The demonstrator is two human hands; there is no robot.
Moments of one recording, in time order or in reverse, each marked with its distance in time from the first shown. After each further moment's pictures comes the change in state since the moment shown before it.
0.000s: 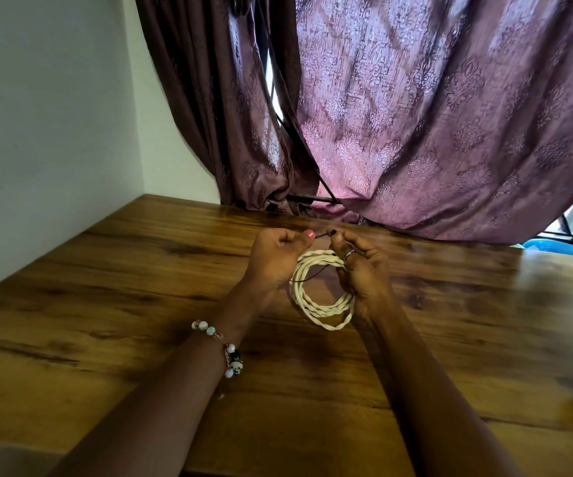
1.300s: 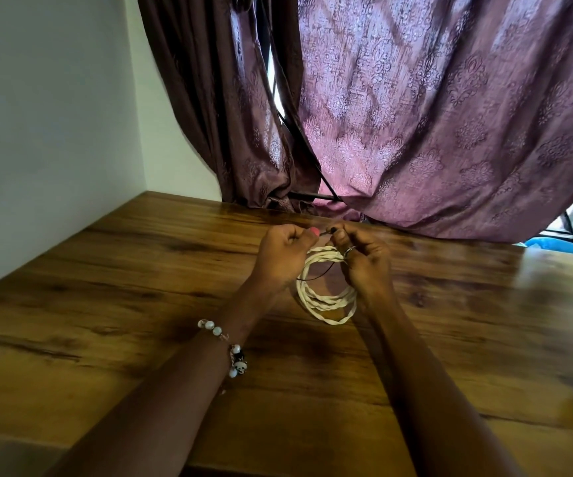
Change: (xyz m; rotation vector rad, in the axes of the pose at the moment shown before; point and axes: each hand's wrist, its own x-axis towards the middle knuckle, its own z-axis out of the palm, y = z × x) left_hand 0.003 -0.006 0.004 0.112 -0.005 0.068; right_hand 0.014 0.015 -0.010 -0.179 -0.112 -0.307
